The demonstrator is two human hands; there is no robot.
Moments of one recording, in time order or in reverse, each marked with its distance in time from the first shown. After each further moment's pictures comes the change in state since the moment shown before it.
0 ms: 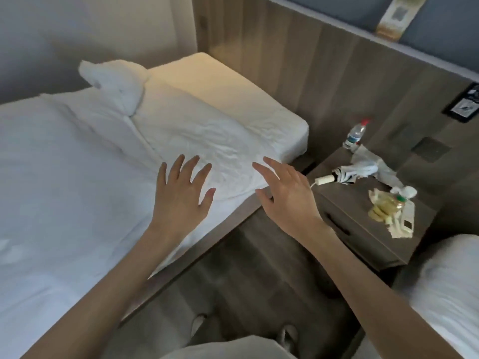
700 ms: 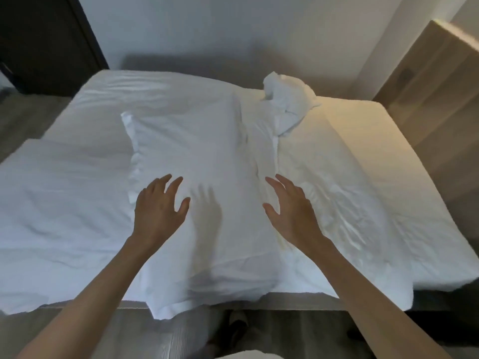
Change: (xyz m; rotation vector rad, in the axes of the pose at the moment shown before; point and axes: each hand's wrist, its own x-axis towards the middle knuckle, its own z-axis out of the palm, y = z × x) left_hand -0.073 -0.308 0.014 0.027 -0.008 -0.938; right_hand 0.250 -0.221 0.180 0.227 -0.446 -0.447
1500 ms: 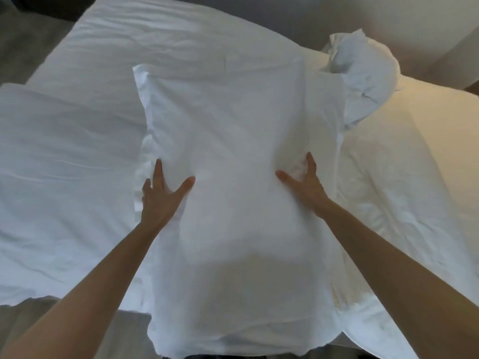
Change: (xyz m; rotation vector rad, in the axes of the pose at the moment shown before) left_hand 0.138 -0.148 0.152 -0.640 -0.261 -0.830; right_hand 0.262 0.024 0.171 0.468 -0.307 0.518
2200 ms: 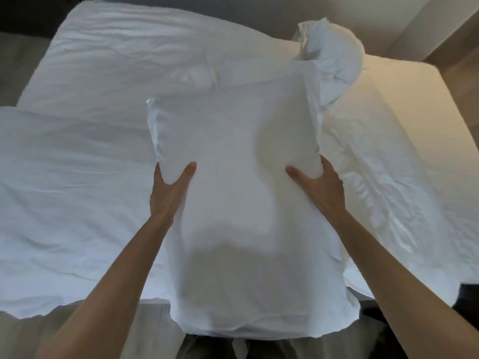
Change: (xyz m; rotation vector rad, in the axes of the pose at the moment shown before) left_hand -0.055 0.024 -0.049 -0.282 -0.079 0.008; right_hand -0.123 -0.006 -0.009 0.017 0.371 -0.007
